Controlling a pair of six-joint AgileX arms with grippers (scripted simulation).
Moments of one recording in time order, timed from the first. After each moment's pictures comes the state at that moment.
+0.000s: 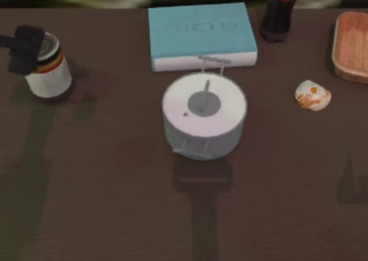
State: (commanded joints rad) left arm -0.03 1.59 1.45 -1.01 0.10 0.26; right arm 0.00 0.00 0.00 0.00 0.00 0.00
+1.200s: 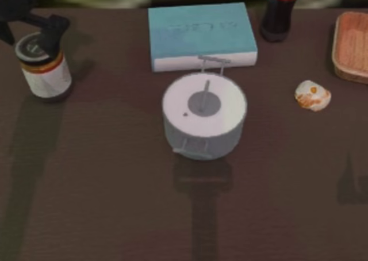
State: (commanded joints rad) left arm -0.01 2.56 2.58 -1.50 0.05 0.43; right arm 0.00 0.00 0.00 0.00 0.00 0.00
